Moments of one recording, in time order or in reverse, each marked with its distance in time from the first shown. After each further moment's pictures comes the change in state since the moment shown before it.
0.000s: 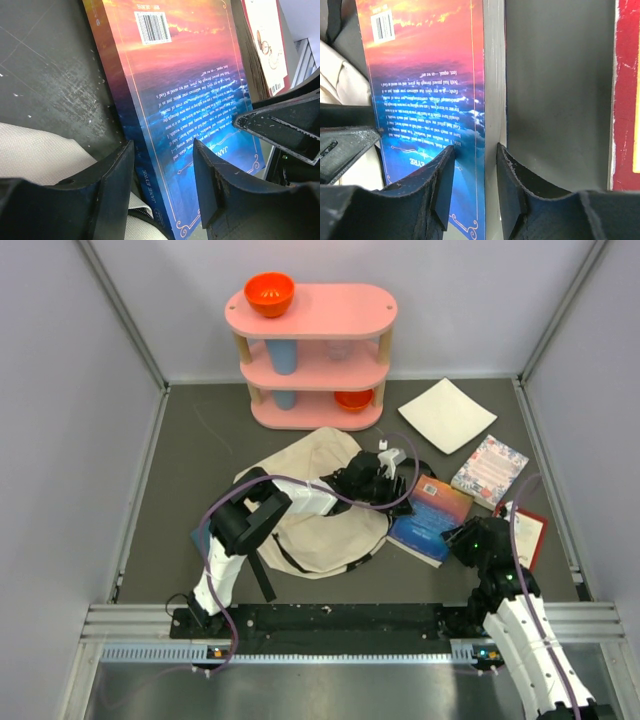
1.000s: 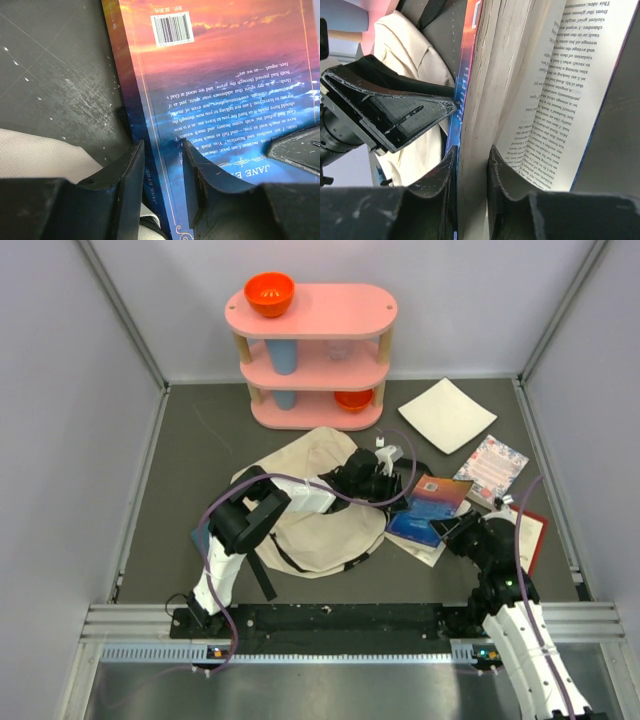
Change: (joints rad) left arm 0.016 0.000 0.004 0.001 -0.014 0.007; right arm 0.000 -0.067 -0.039 0.202 -0.212 0.029
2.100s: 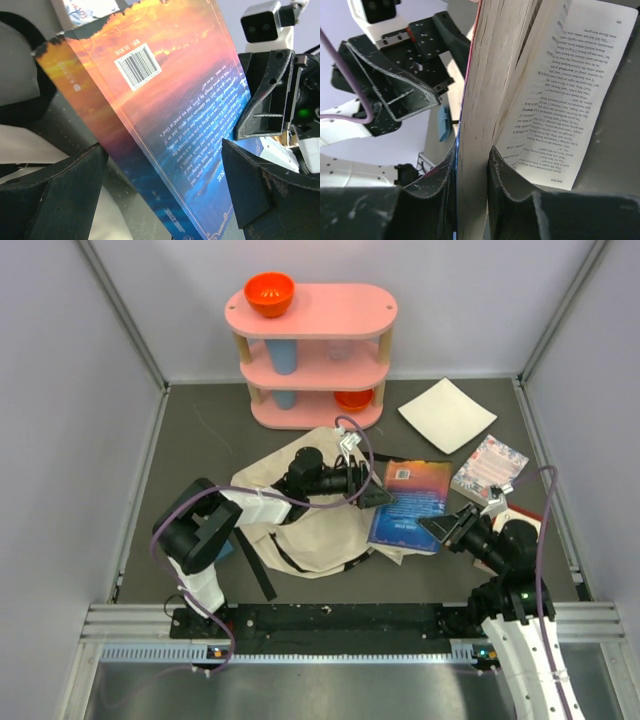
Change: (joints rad) left arm 0.142 -0.327 -0.389 0.478 0.280 -0.222; right arm 0.010 -0.146 0.188 -0.125 -0.317 -0.022
